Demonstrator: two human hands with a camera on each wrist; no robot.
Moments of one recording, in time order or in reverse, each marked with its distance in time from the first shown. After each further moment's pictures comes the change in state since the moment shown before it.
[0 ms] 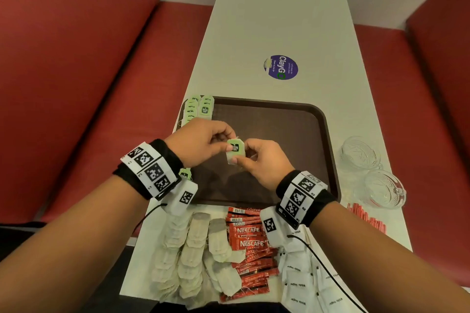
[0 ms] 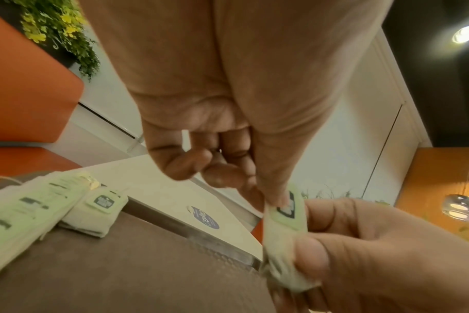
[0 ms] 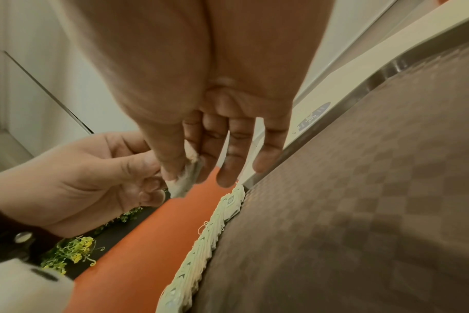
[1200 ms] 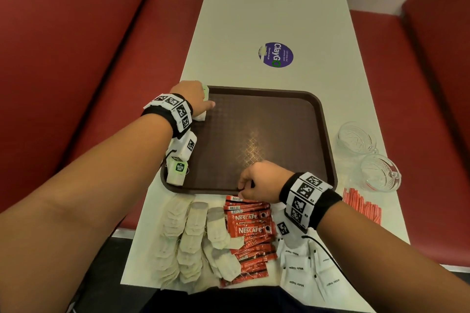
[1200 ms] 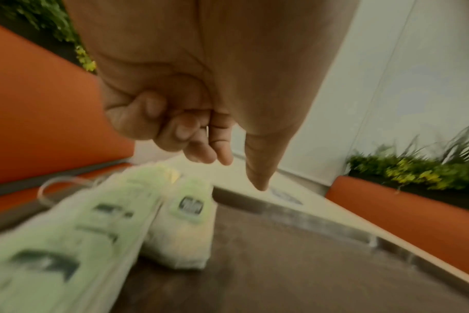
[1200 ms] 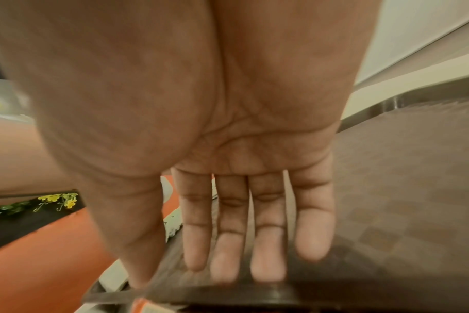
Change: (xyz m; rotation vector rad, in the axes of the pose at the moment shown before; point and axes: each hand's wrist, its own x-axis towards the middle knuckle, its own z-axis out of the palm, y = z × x) left_hand 0.095 -0.061 -0.018 0.516 0.051 -0.481; right_hand -0.030 0.006 0.000 -0.502 -0.585 0.083
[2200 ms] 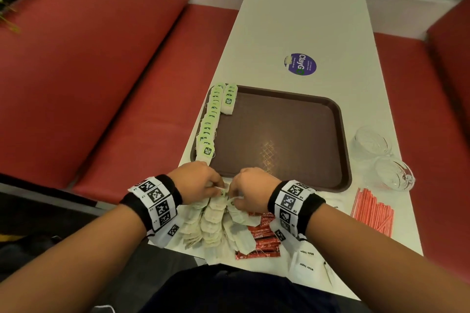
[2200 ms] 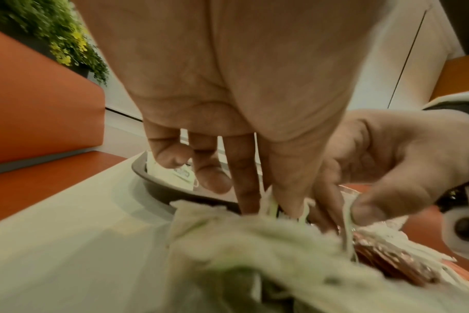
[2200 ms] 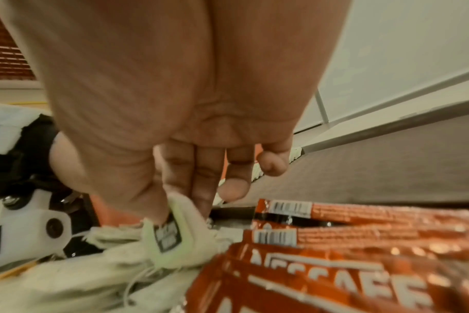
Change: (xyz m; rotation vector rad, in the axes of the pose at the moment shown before) left_hand -0.220 -0.038 0.068 -0.077 -0.243 0.396; right_hand 0.006 -0.059 0.056 -0.320 0.041 -0.260
